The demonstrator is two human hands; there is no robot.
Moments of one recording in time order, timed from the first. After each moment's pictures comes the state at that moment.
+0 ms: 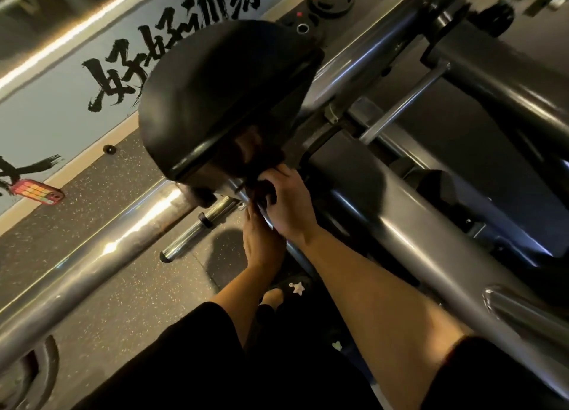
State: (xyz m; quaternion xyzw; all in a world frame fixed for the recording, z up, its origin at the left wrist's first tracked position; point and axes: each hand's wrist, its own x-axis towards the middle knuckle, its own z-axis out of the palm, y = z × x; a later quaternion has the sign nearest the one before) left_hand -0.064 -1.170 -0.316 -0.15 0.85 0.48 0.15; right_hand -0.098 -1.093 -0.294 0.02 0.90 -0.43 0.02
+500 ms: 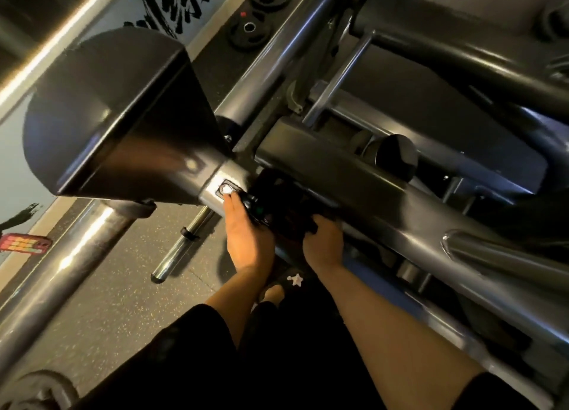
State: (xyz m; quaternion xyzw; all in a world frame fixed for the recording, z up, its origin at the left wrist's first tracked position) left_hand -0.040 -1.134 -0.316 -0.08 0.94 0.32 0.12; right_hand 0.008 -1.032 -0.335 0.41 0.75 -0.50 0.12
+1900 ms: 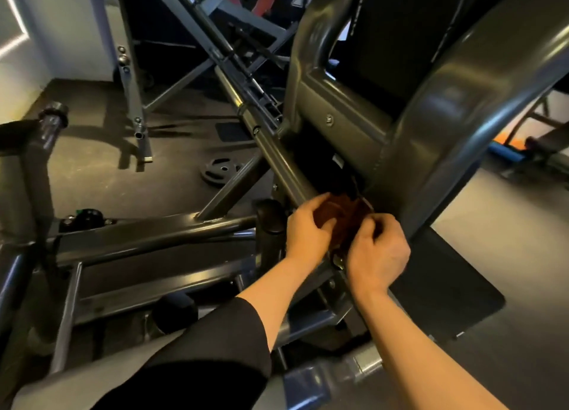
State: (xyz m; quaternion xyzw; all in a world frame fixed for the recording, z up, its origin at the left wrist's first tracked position) left_hand 0.147 -0.833 -0.037 0.54 0.55 0.53 0.36; right_hand 0.237 -0.860 -0.024 0.68 0.47 -0.03 -0.56
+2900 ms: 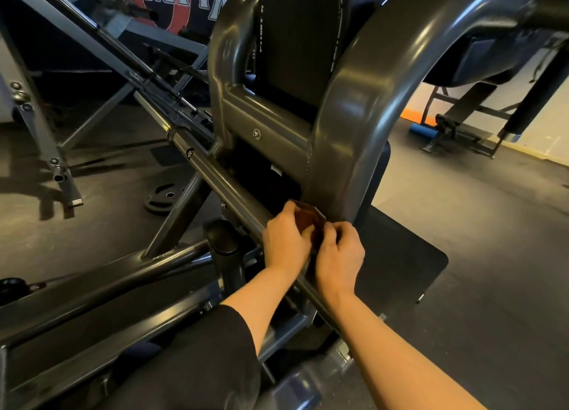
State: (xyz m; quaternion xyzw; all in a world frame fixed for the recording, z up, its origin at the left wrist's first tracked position) left_hand 0.186 -0.836 -0.014 0.67 0.55 0.43 0.24; right_hand 0.263 -0.865 -0.025 0.68 0.42 -0.15 -0.58
